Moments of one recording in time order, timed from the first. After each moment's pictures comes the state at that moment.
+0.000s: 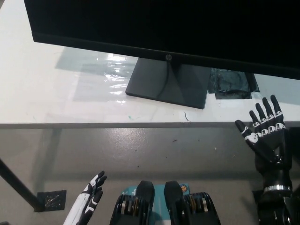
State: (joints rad) left_arm 0.03 0.22 -0.18 0.31 0.11 -0.42 0.03; right_arm -0.19 -0.07 0.05 0.03 0.62 -0.17 -0.18
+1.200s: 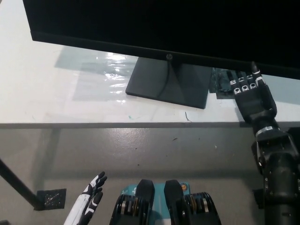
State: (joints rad) left_arm 0.04 0.23 -0.19 0.31 0.11 -0.43 0.03; right_arm -0.60 0.03 -0.37 0.45 1.14 0.23 0.00
